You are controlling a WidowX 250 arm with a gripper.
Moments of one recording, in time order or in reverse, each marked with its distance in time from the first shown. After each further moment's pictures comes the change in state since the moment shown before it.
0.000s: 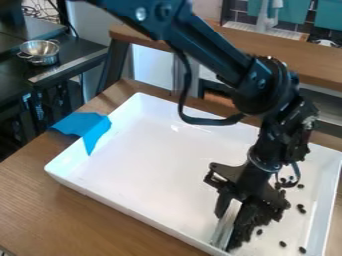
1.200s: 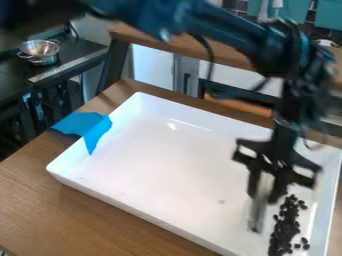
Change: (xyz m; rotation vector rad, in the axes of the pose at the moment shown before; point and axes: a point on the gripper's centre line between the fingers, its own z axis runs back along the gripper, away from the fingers) arm 0.036 0.008 0.035 -0.098 0.116 0.066
